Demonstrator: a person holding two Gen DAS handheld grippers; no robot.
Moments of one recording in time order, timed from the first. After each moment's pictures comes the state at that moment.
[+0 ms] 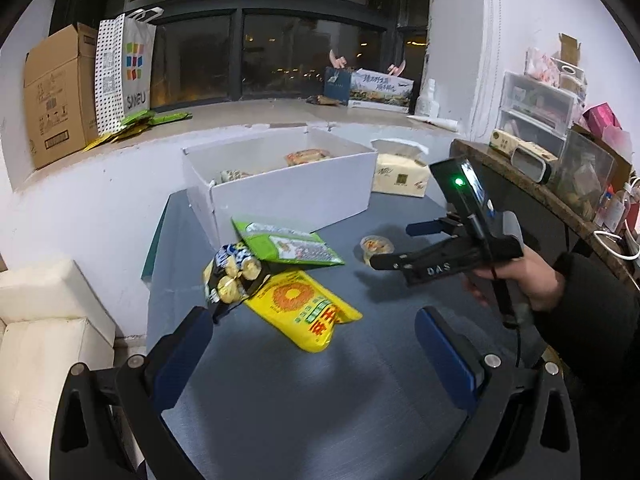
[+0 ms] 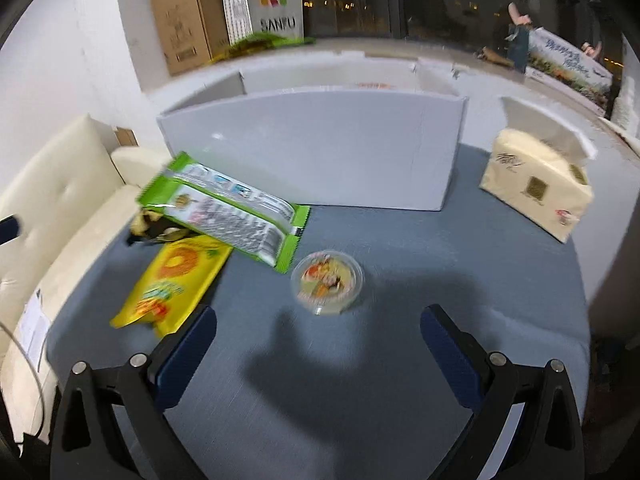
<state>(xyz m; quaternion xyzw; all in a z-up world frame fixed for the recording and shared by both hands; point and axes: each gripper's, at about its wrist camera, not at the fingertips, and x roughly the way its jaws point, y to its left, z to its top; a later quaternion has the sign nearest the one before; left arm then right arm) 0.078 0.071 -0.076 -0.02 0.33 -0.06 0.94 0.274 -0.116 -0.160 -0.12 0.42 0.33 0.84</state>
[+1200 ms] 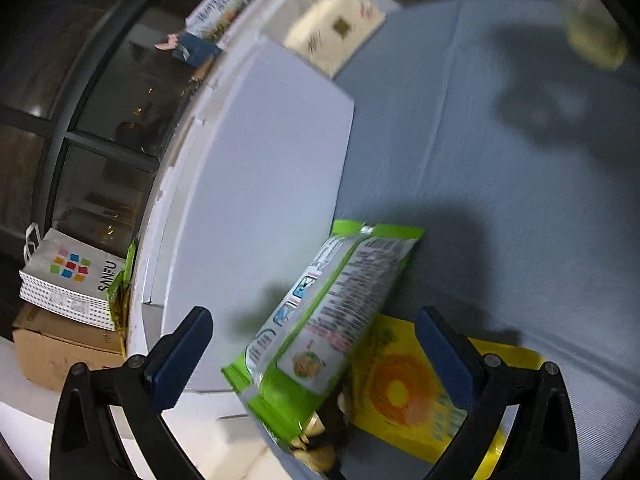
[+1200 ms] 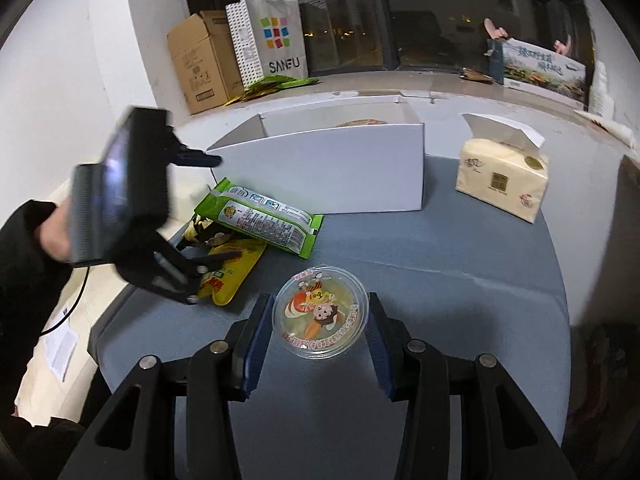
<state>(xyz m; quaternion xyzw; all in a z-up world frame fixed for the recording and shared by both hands) 0.256 -0.021 -0.167 0.48 0.39 -0.06 0.78 0.204 -0.195 -0.115 -0.04 0.37 0.35 0.86</state>
